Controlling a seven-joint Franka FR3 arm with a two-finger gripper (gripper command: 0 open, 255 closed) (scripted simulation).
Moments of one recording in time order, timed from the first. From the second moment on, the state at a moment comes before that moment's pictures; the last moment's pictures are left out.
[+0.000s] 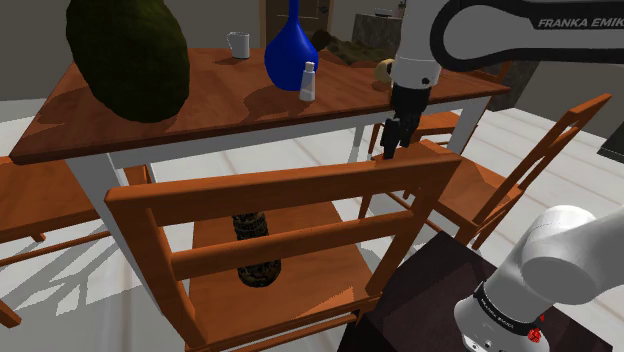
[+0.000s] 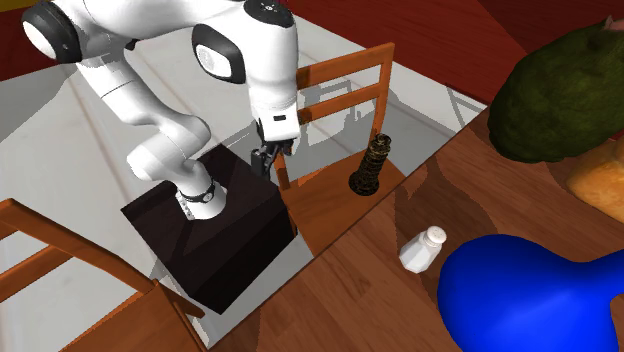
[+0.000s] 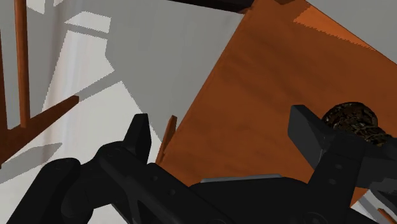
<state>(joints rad) 0.09 -0.56 0.19 -2.24 0.06 1.63 0.05</state>
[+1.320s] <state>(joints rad) 0.22 0.13 0.46 -1.69 -0.02 1.71 0.38</state>
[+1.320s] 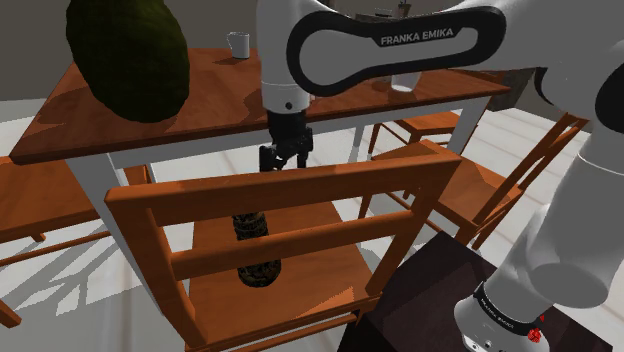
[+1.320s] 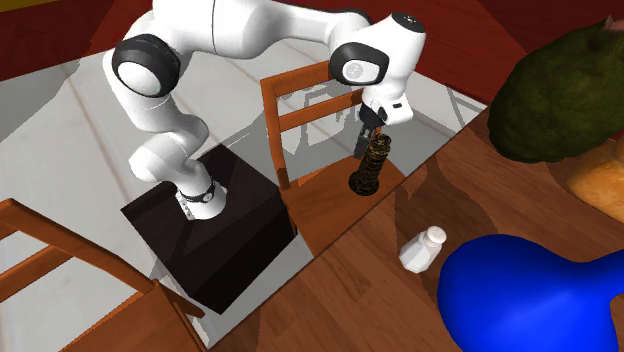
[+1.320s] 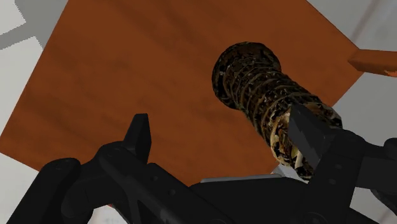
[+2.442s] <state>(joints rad) 0.38 0.50 0.48 -1.36 -0.16 1.71 0.49</state>
